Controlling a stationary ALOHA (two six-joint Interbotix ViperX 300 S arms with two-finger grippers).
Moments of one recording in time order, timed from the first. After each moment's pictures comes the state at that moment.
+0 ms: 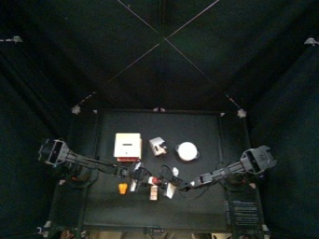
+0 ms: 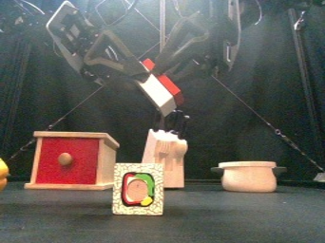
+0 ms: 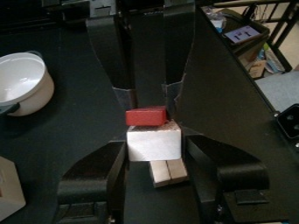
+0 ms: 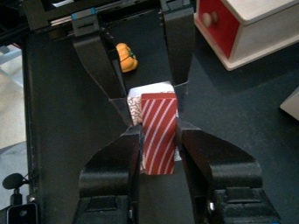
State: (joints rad) left arm -0.13 -0.15 0.85 0.06 -0.30 0.00; right arm 0.30 -0.02 0.53 -1.30 0.38 1.79
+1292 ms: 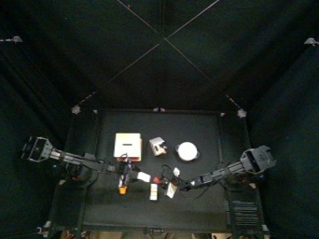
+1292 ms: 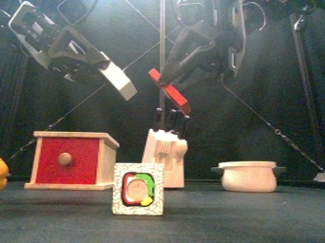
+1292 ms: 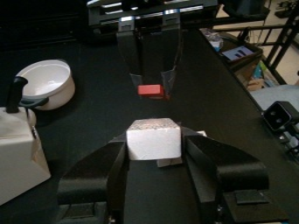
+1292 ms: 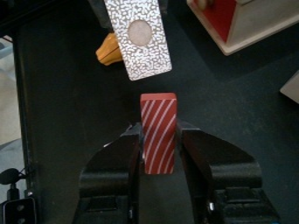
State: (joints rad) left arm -0.12 -0.38 1.03 0.06 -0.35 0.00; right arm 0.30 -0.02 0.55 -1.25 0.38 1.79
